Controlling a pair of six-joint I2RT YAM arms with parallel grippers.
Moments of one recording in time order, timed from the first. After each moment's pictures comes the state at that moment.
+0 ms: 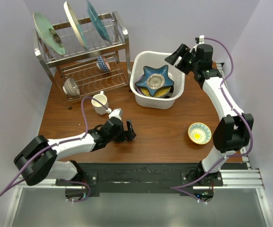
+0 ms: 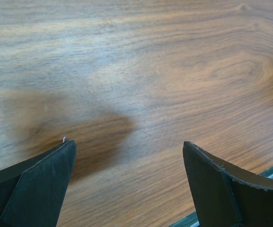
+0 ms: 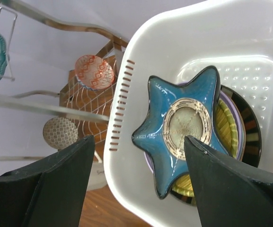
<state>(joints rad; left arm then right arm) -0.81 1.30 0.53 0.02 -0.14 -0.80 0.13 1.72 1.60 -0.23 -0.29 0.68</state>
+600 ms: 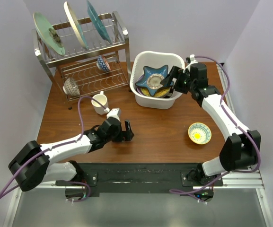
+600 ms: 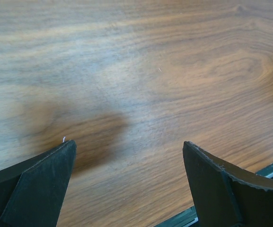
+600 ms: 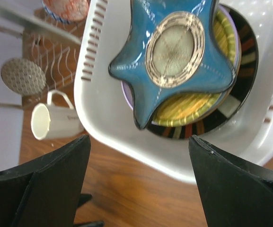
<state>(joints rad) -0.81 1.22 0.52 -0.06 -0.16 -0.77 0.22 1.47 1.25 -0.28 -0.25 0.55</state>
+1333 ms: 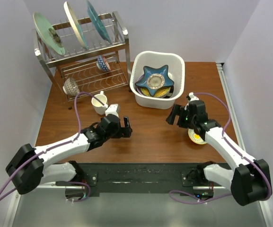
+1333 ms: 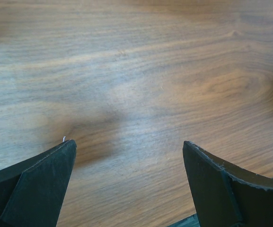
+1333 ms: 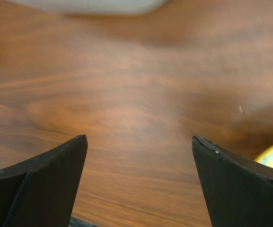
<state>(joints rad) -0.81 1.17 0.60 -0.16 -0.25 -0.72 0.28 1.09 0.65 -0.30 -0.10 0.51</state>
